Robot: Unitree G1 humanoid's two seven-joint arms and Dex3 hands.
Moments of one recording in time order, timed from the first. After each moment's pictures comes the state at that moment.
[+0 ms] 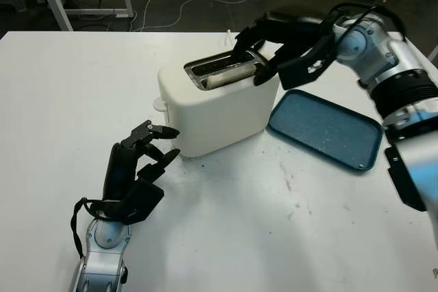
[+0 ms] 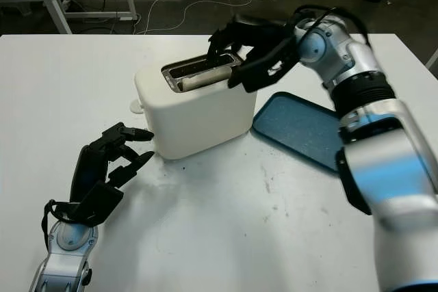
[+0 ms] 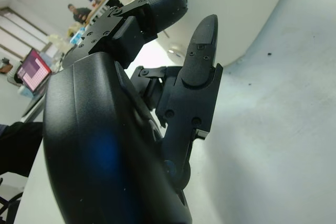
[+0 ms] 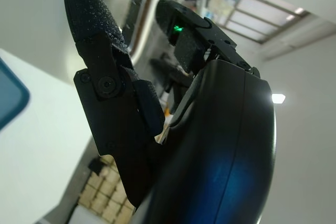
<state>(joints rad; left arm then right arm) 0.13 0.11 -0.05 -0.26 0.28 -0.07 0.05 -1.23 -0.55 0.41 0.98 -0.60 -0.68 0.38</state>
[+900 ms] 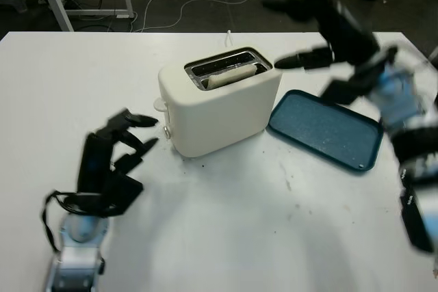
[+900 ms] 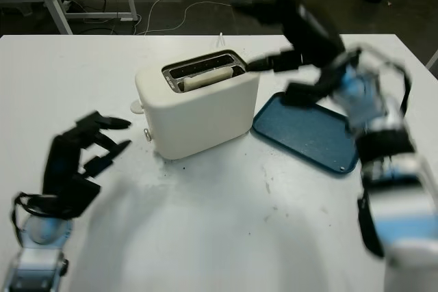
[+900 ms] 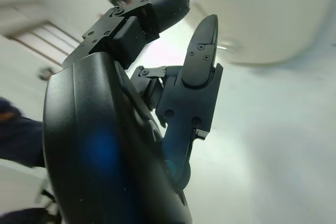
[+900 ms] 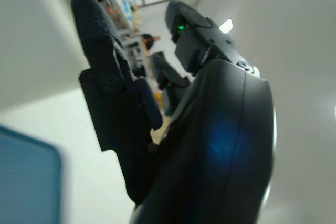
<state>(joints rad) 0.02 0.29 0.12 -0.32 0.28 -0.13 0.03 -0.62 -0.53 0.11 0.64 -0.18 -0.76 0.11</state>
